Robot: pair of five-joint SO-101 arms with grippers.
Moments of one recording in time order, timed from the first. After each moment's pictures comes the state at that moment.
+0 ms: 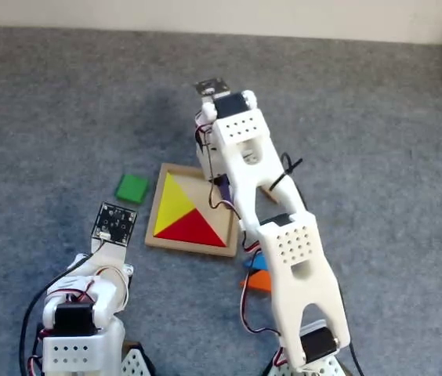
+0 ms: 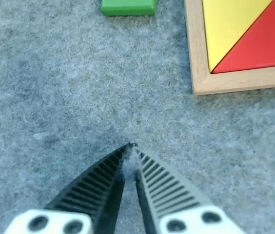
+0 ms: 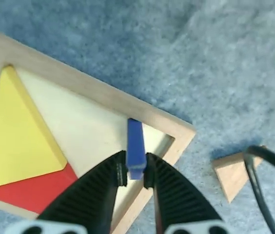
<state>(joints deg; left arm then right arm) -8.0 -104.1 96.1 75.8 -10.3 -28.3 52.0 -56.6 99.8 0.7</state>
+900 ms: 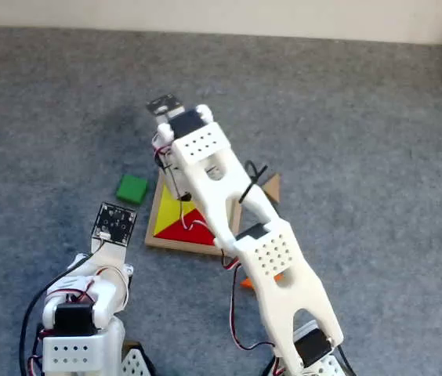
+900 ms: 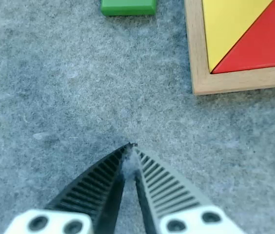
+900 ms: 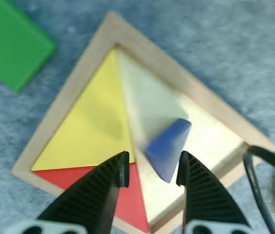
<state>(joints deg) -8.0 -104.1 96.1 75.8 -10.3 -38.6 52.0 -56.6 99.8 0.9</state>
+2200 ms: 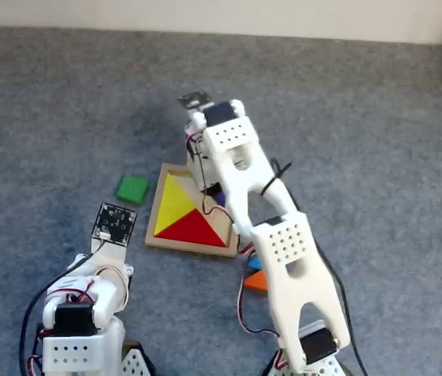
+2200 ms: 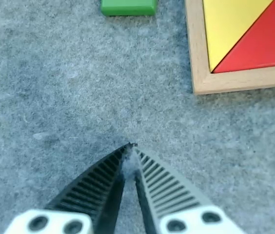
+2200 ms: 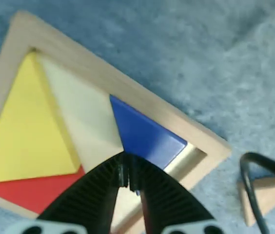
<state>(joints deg) -8.0 -104.1 96.1 75.8 -10.3 -27.7 59.3 -57.7 99.4 5.1</state>
